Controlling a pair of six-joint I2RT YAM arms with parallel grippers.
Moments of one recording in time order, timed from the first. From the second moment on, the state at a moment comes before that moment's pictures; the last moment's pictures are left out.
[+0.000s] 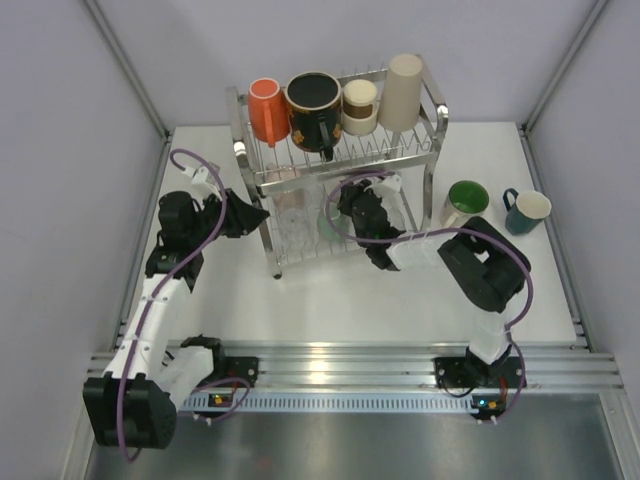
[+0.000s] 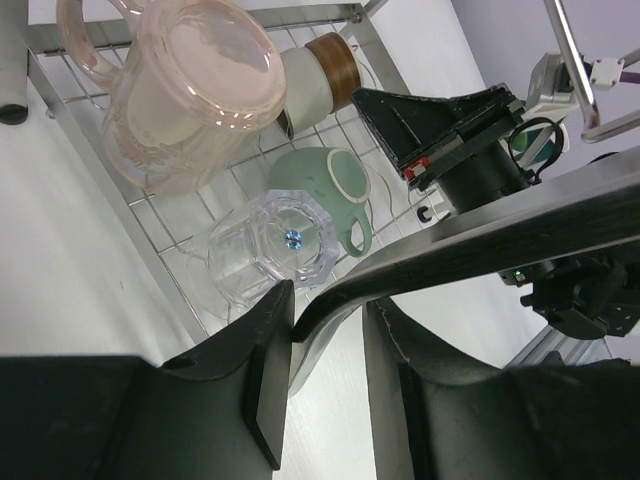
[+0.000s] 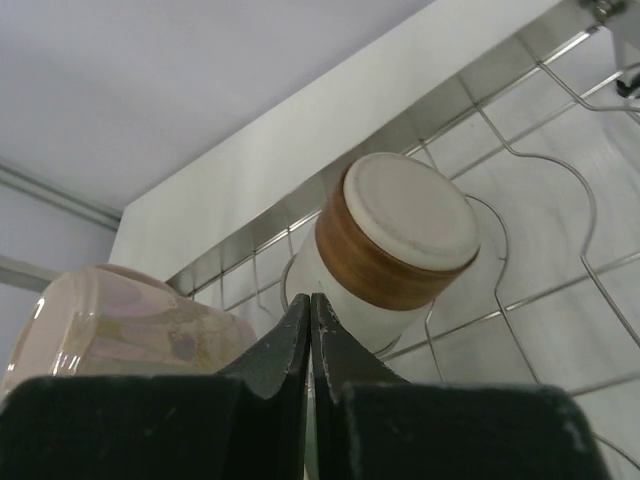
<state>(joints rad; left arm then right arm) -0.04 0.94 0.73 -0.10 0.61 -0.48 0.76 1.88 0.95 0.82 0.58 0.75</state>
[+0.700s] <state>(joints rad) -0.04 0.95 0.71 -0.05 0.63 -0.49 0.77 1.92 1.17 0.52 0.90 0.82</state>
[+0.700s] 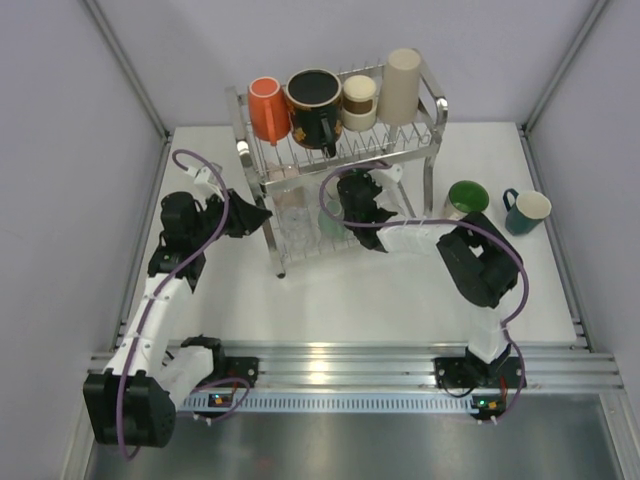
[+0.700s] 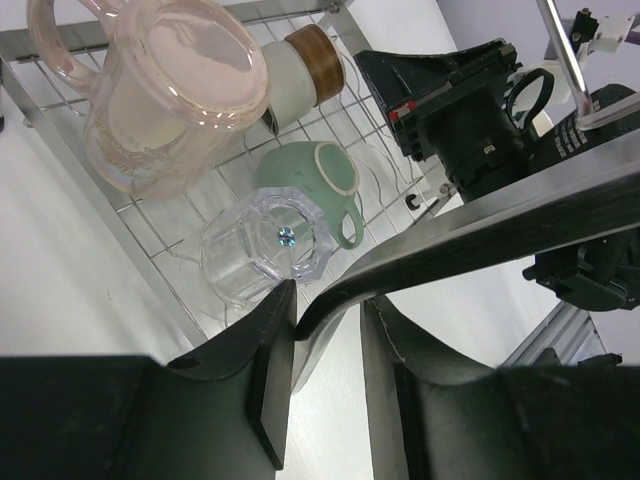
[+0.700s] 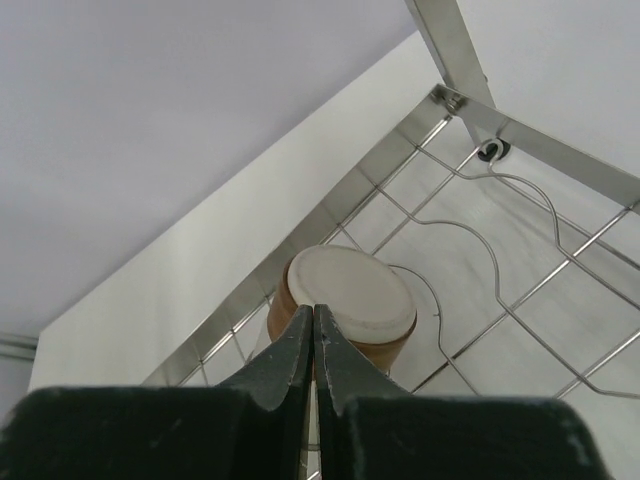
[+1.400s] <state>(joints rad) -0.04 0.96 0.71 -0.04 0.63 -0.50 0.73 1.97 1.25 0.38 0.64 0.93</state>
